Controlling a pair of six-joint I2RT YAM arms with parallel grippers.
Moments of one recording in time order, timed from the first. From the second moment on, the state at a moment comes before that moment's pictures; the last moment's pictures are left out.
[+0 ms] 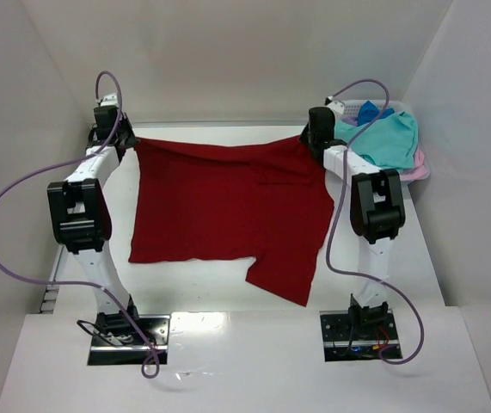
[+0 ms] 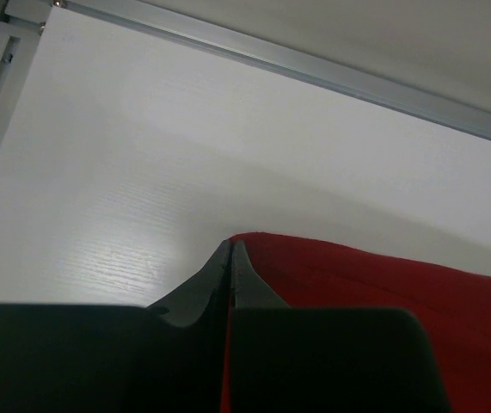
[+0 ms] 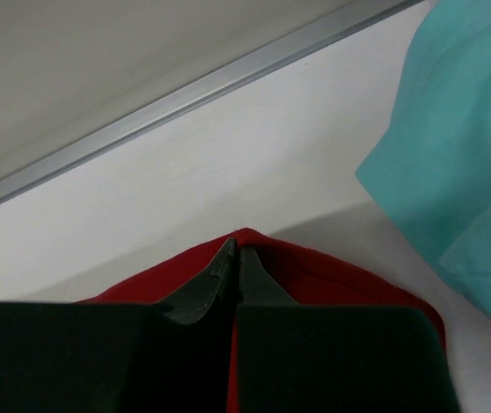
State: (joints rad) left arm 0.15 1.97 1.55 -0.06 -0.02 -0.21; right arm 0.19 2.06 1.56 0.06 0.28 0.53
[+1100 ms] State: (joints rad) left arm 0.16 2.20 1.73 -0.07 0.05 -0.21; right arm 0.12 2.32 1.81 -0.04 0.14 0.46
